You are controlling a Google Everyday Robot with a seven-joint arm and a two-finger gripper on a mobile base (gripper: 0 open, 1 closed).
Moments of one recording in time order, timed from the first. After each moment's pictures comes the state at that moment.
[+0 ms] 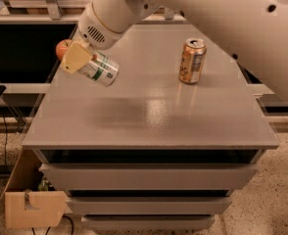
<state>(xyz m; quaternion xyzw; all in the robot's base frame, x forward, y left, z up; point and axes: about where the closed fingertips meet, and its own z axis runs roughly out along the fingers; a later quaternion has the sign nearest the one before) 0.570 0.148 0.959 -0.58 0.72 0.19 0.34</state>
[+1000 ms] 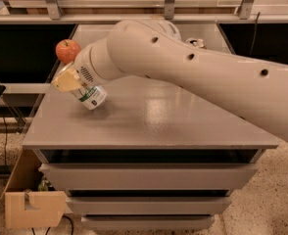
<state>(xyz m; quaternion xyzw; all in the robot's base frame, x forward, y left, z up) 0.569 0.177 0.908 -0.45 0.75 0.22 0.43</state>
